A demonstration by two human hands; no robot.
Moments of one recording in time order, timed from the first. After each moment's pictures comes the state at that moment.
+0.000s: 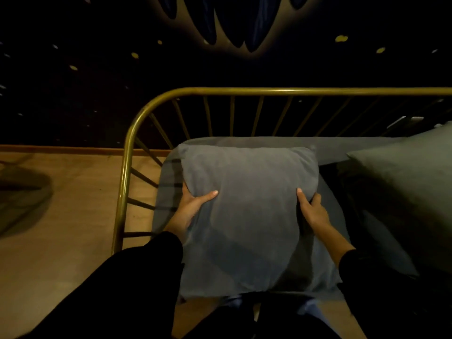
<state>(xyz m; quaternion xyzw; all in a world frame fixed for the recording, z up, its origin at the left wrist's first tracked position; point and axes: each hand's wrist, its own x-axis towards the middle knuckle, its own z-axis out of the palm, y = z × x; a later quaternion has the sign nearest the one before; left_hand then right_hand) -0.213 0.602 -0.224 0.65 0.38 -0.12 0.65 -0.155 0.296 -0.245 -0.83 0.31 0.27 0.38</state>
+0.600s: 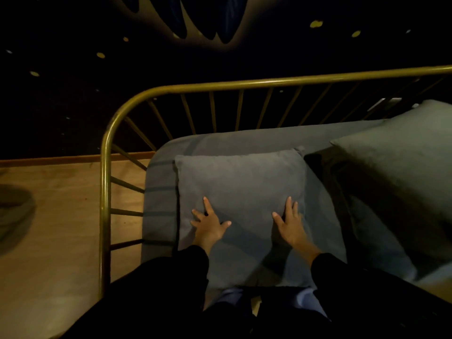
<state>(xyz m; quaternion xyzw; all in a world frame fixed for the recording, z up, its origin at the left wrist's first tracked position) -0.219 0.523 -0.258 0.81 0.31 -0.40 0.29 -0.205 0.307 -0.274 -0.88 0.18 0.33 0.30</state>
